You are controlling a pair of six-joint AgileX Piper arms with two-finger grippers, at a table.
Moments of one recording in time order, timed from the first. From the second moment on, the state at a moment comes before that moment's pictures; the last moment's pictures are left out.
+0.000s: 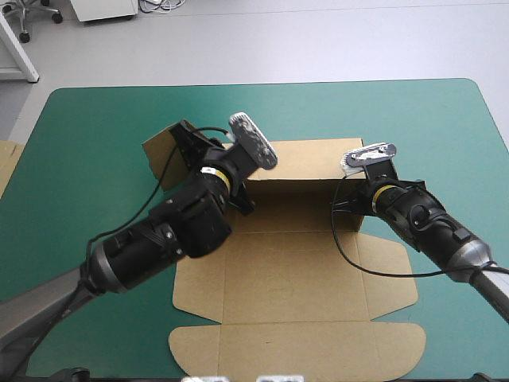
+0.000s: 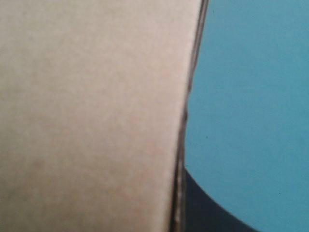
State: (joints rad) left arm -1.07 1.47 -1.52 0.90 1.15 -0.24; right arm 0.46 1.33 -0.96 -0.43 0.52 0.47
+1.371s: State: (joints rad) left arm 0.03 1.47 -1.45 0.00 1.09 0.04; right arm 0.46 1.39 -1.46 -0.26 1.12 0.24
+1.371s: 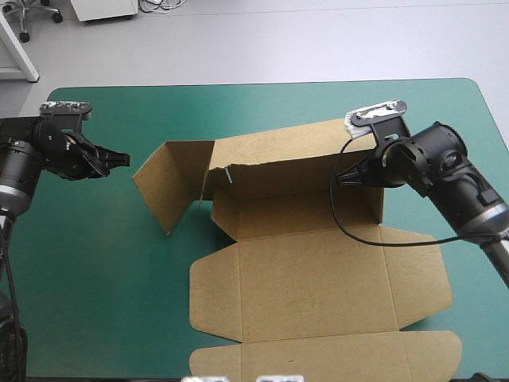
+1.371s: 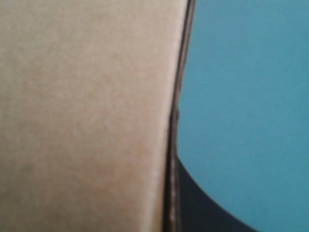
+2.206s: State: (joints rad) left arm 0.03 1.45 -1.45 -0.02 1.11 0.04; right arm 0.25 1.86 -1.81 0.09 1.21 0.10
